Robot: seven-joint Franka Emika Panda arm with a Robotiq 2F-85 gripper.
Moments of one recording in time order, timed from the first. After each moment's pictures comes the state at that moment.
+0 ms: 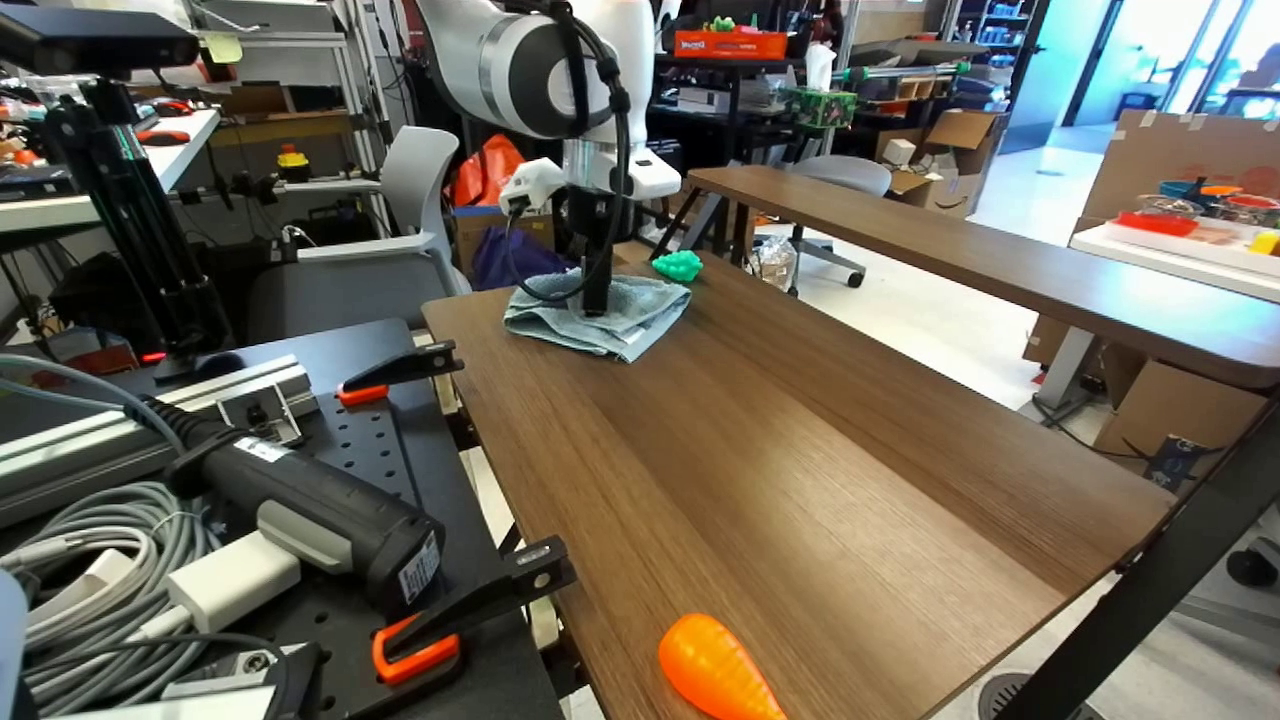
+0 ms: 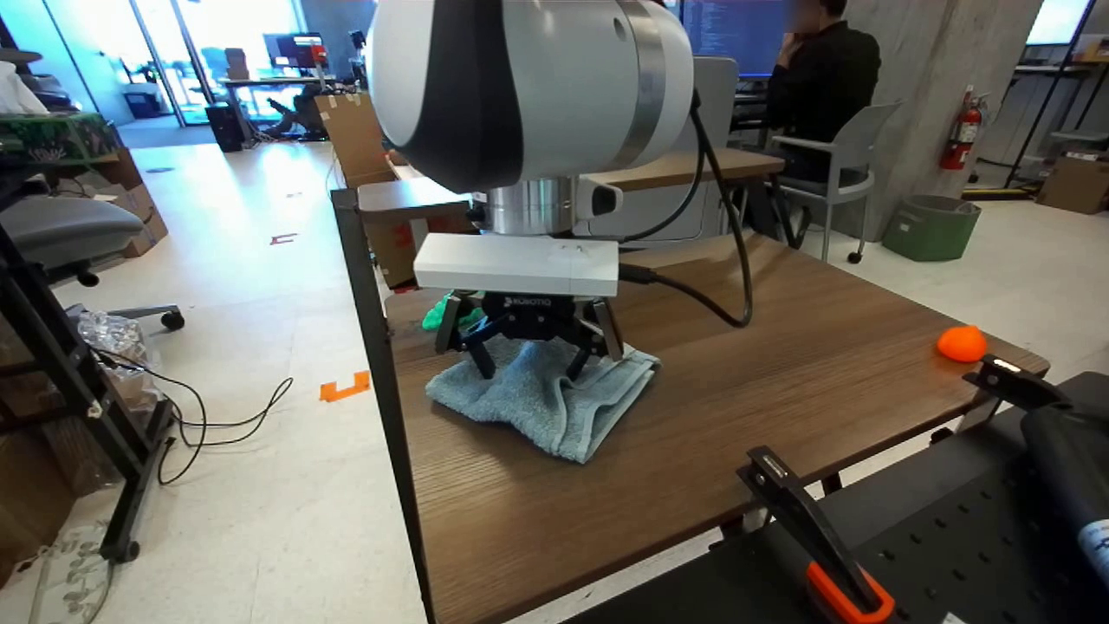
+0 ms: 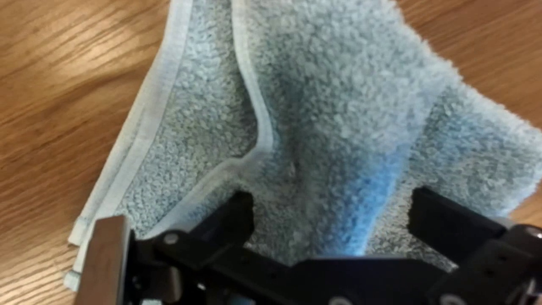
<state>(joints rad) 0.42 0.74 -0.01 -1.93 0.13 2.63 0.73</state>
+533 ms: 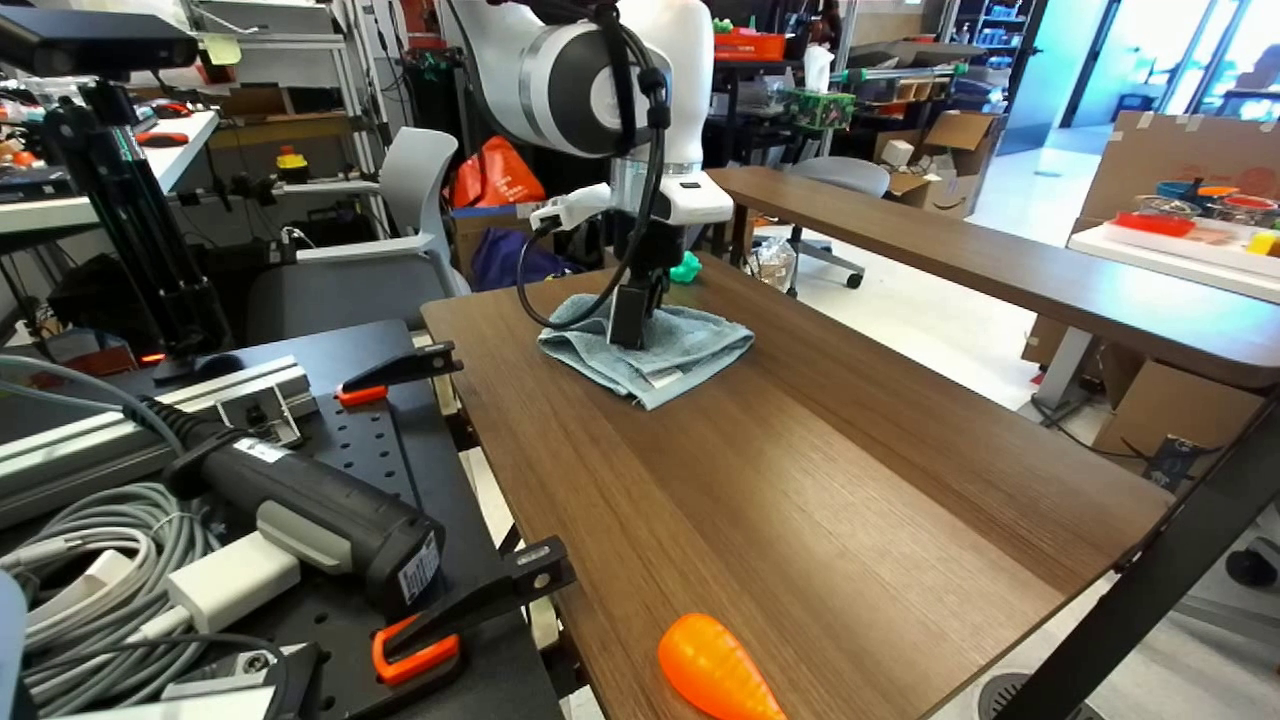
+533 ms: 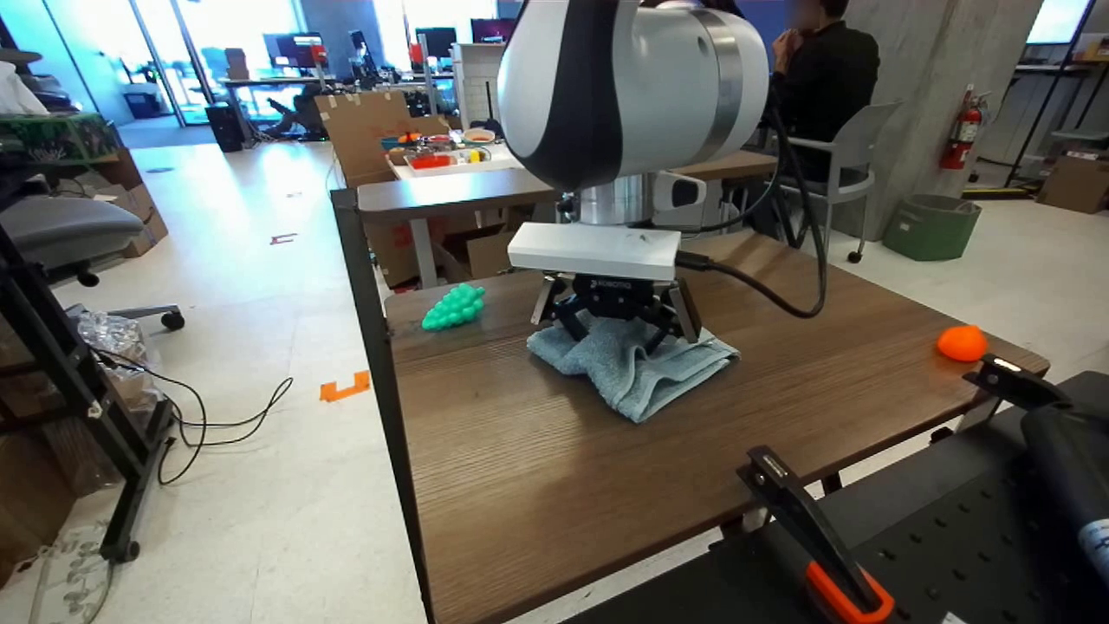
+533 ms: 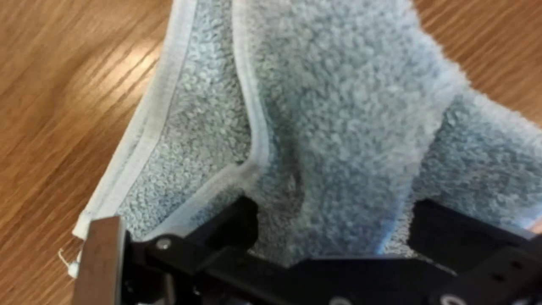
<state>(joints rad) 0.38 0.74 -0.12 -1.95 0.13 2.61 0.89</state>
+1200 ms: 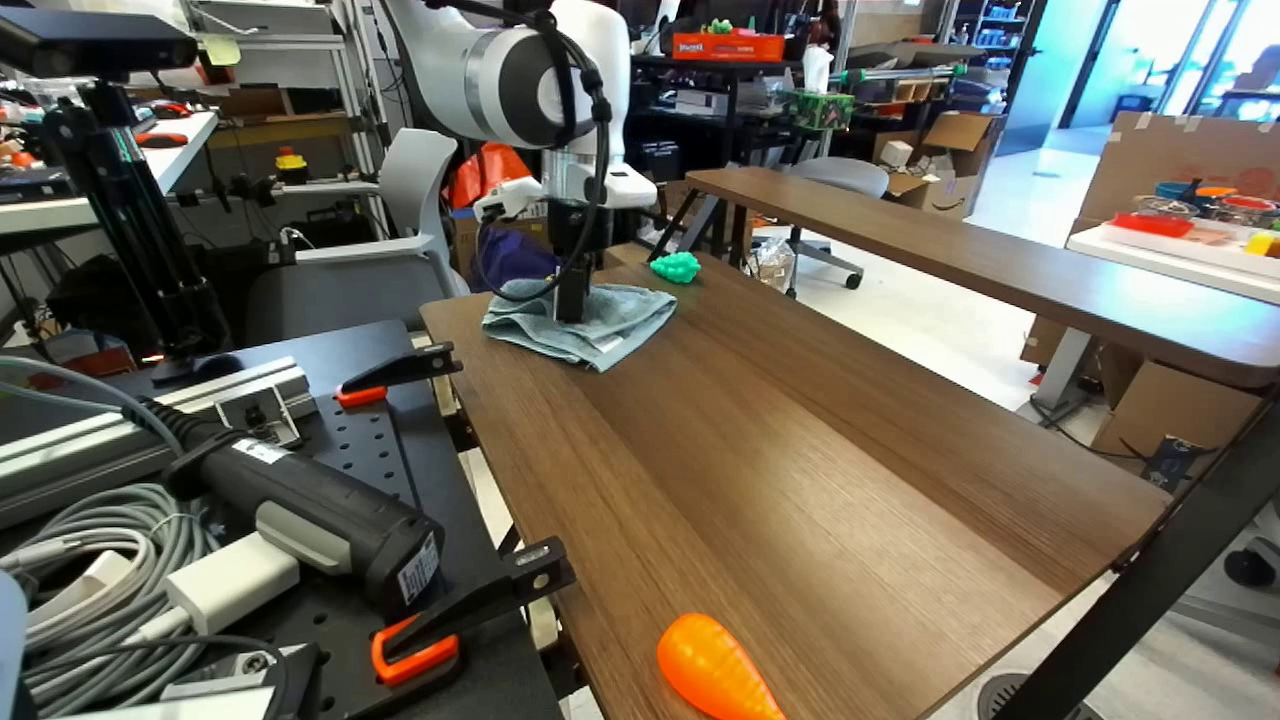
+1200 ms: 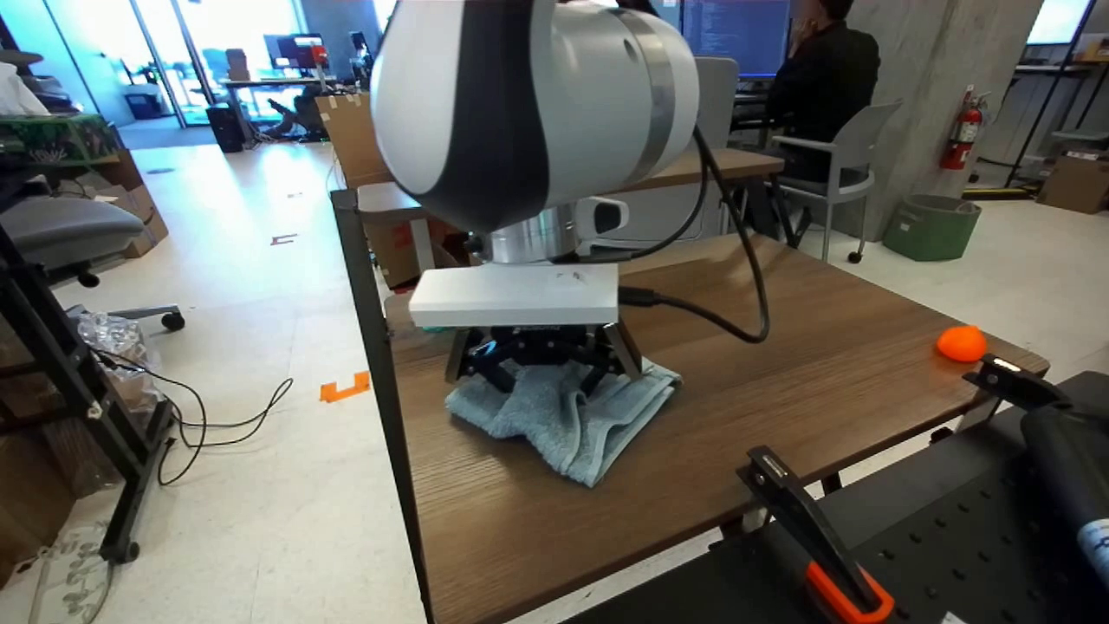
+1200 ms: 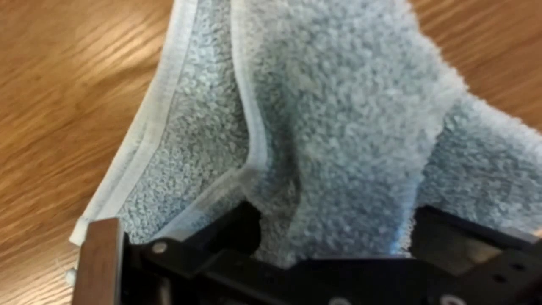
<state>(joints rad) 0.46 0.74 -0.02 -1.96 0.02 2.59 0.89</state>
